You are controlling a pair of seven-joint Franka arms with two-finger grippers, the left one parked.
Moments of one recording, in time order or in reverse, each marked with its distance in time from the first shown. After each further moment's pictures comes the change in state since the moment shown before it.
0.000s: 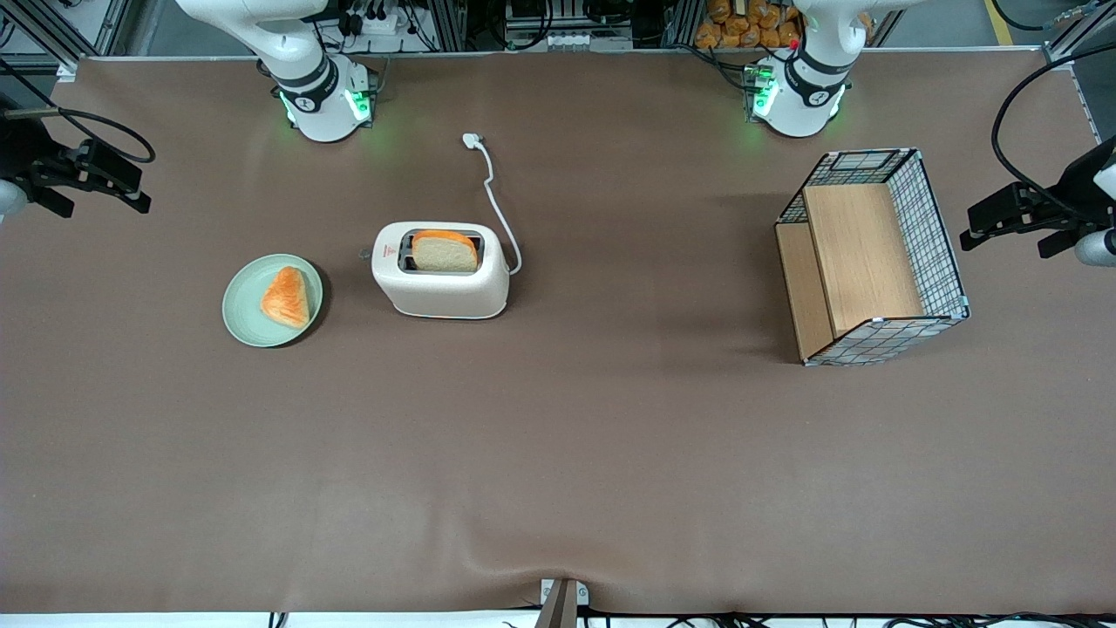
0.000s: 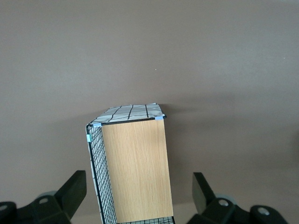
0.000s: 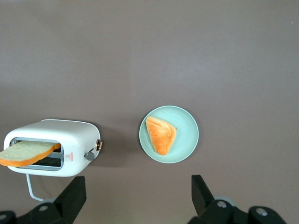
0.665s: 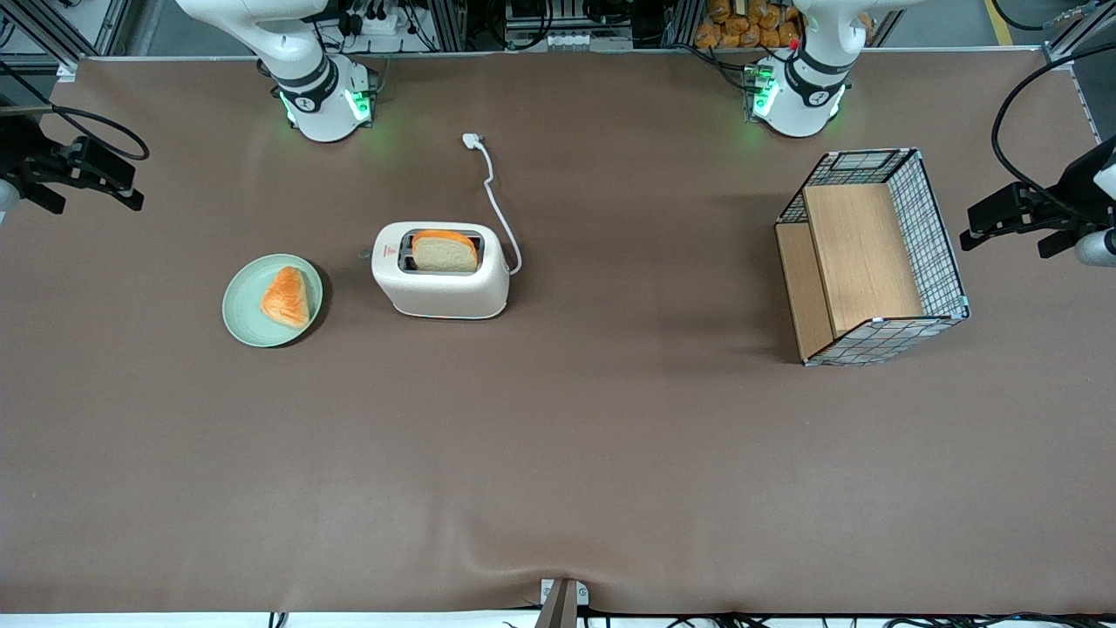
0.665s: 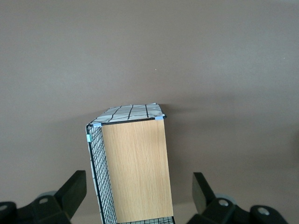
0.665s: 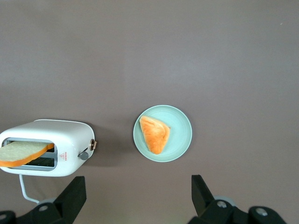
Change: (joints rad) arm 0.000 0.000 0.000 0.016 -0.032 -0.010 0.000
